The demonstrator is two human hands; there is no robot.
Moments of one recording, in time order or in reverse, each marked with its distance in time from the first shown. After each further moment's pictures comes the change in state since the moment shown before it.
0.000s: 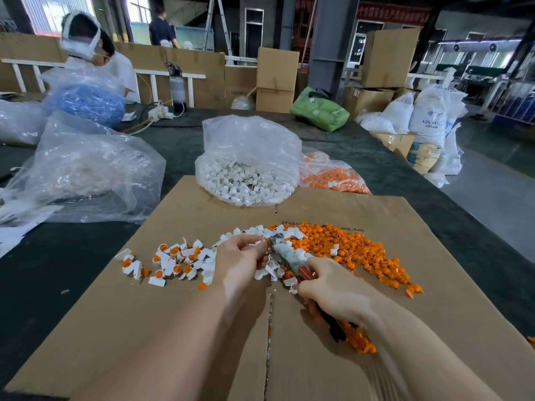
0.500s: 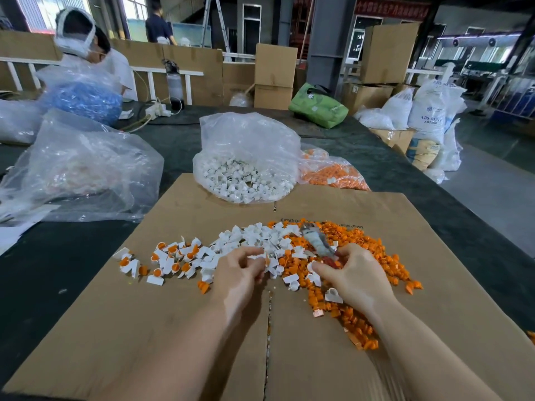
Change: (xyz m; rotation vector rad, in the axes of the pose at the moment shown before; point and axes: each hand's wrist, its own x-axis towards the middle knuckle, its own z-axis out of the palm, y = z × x) left_hand -0.018 -0.015 -0.008 0.192 -0.051 0.039; right_hand 0.020 0.042 -0.008 -0.170 0.514 0.074
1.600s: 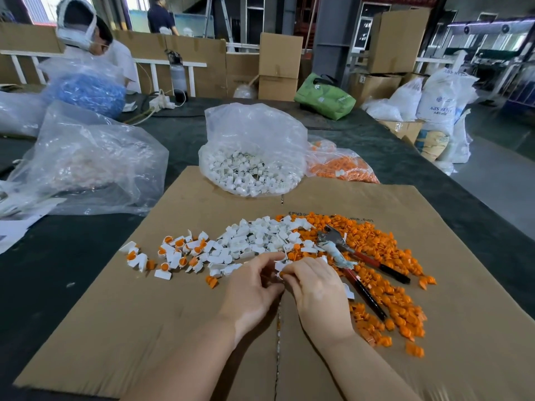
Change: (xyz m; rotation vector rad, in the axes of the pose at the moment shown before) left_hand -0.012 -0.017 -0.008 0.392 -0.201 0.256; right_hand -0.030 -0.017 0.071 0.002 0.300 -0.687
